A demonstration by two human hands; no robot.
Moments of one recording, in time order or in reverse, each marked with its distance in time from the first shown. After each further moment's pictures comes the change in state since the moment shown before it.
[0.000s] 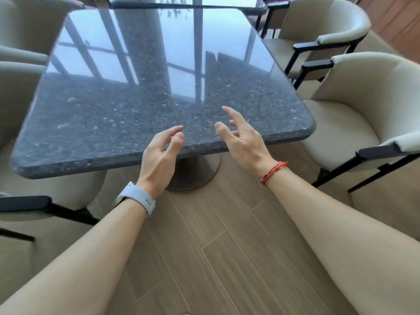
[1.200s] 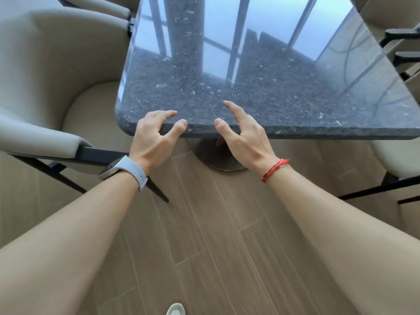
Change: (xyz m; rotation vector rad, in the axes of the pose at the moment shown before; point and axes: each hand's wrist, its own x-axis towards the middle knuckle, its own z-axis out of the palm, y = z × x) left_hand -0.011 -0.120 -0.235 0.346 0.107 -0.078; right_hand -0.007 -0.098 0.230 -0.121 -0.123 -0.062
